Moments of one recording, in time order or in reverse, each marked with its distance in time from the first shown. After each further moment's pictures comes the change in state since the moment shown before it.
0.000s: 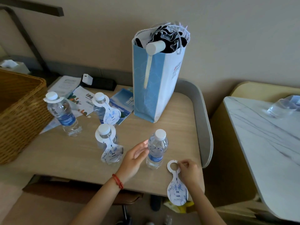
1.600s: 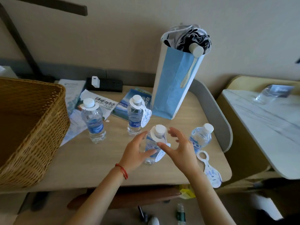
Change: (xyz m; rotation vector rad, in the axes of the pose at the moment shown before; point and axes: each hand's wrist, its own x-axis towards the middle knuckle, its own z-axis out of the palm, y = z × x) left_hand 0.003 0.012 -0.172 0.325 -0.129 0.181; right_hand -0.142 -0.204 0.070 0.066 0.118 -0.461
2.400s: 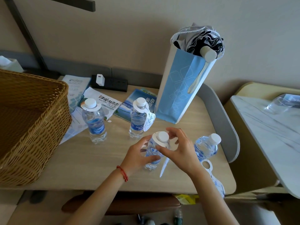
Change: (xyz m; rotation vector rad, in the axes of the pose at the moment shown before) left_hand 0.018 -0.019 0.009 -0.165 -0.050 -0.062; right_hand 0.034 0.001 0.000 0.014 -0.129 -0.179
